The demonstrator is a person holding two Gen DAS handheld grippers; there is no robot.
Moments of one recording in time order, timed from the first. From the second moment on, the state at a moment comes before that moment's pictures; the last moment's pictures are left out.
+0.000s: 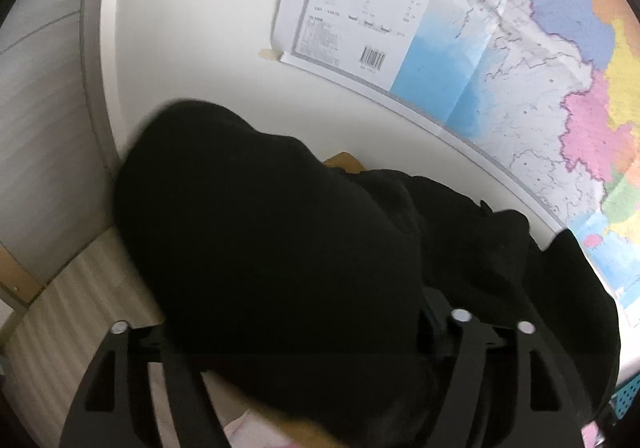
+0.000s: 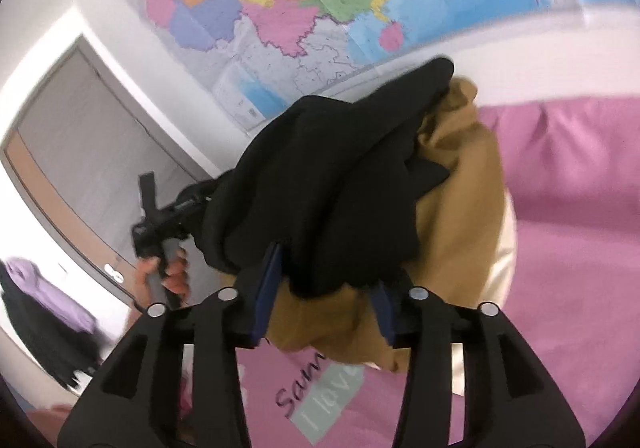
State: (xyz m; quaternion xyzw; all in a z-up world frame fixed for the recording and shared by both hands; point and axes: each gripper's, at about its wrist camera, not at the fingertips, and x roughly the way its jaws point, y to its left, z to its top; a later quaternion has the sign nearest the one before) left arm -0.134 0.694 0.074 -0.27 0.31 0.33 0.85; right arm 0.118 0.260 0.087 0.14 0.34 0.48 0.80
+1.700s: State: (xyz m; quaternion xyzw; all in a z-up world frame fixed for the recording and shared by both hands) left arm -0.178 0.460 0.071 -0.11 0.28 0.34 0.89; right arm 0.031 0.294 0.075 -0.07 0.22 0.42 0.88
